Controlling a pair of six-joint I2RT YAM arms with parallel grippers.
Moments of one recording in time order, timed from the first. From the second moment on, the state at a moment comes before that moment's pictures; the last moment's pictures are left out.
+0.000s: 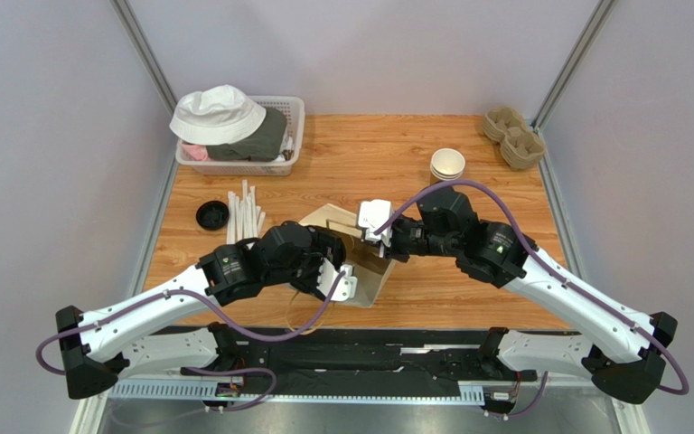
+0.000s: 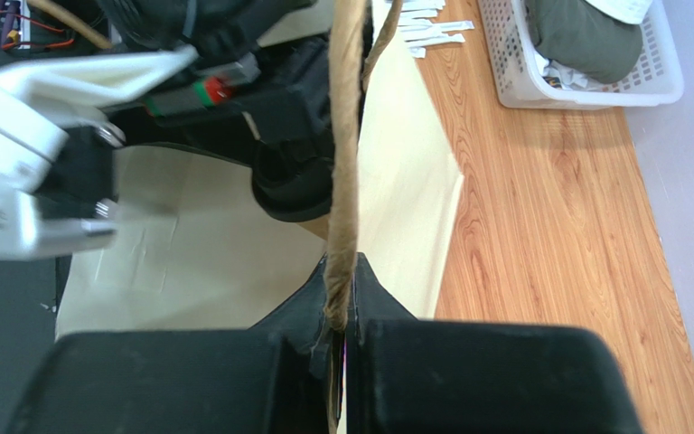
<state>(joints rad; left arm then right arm) -1.05 0.97 0.94 -0.64 -0.01 0.97 0.96 1.08 1.23 -0.59 -0.27 -0.48</state>
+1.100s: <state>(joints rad) -1.18 1.14 1.03 -0.73 -0.20 1.02 0.96 1.14 1.26 -0.59 -0.31 -0.45</state>
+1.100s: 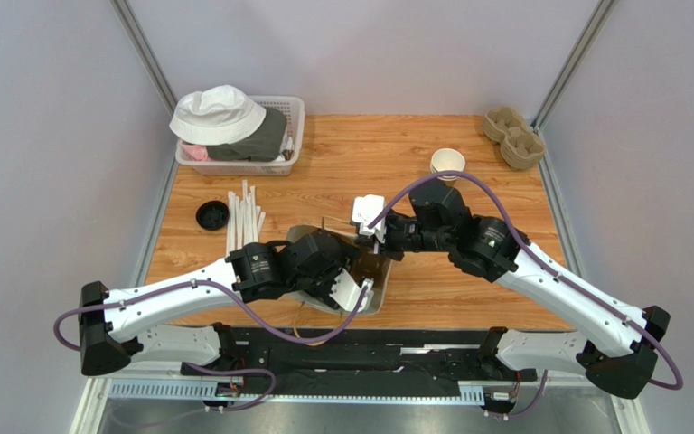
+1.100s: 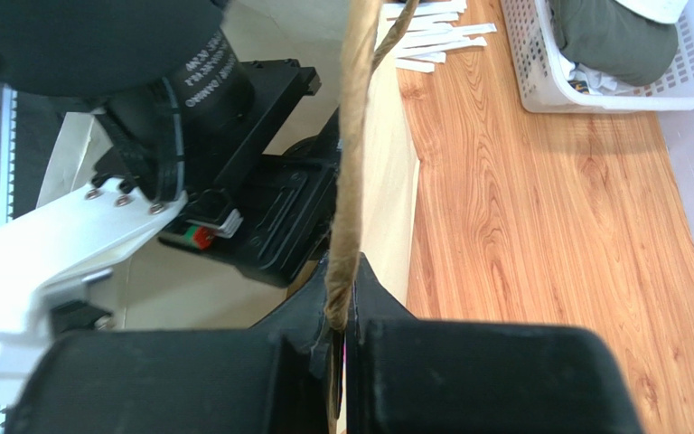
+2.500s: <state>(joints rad) -1.12 1.25 1.15 -1.00 -0.20 0.92 1.04 1.15 1.26 -0.58 -0.21 -0.51</state>
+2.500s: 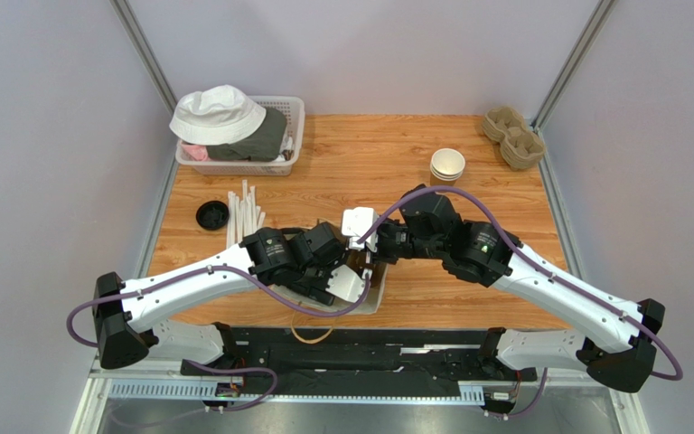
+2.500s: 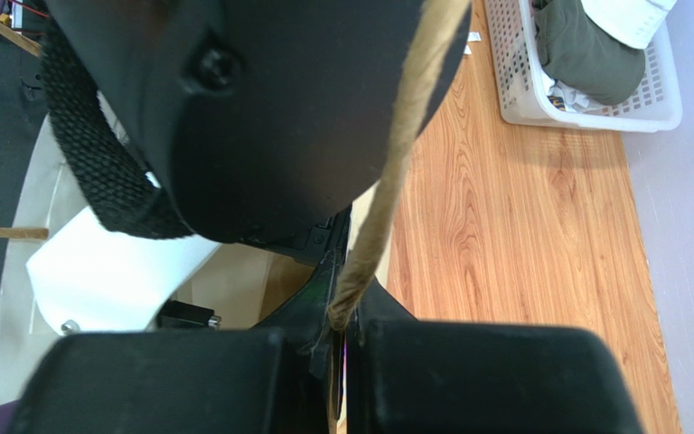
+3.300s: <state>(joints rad) -1.10 1.27 1.04 -0.84 -0.28 0.92 1.05 1.15 1.26 -0.58 -0.22 -0.52</state>
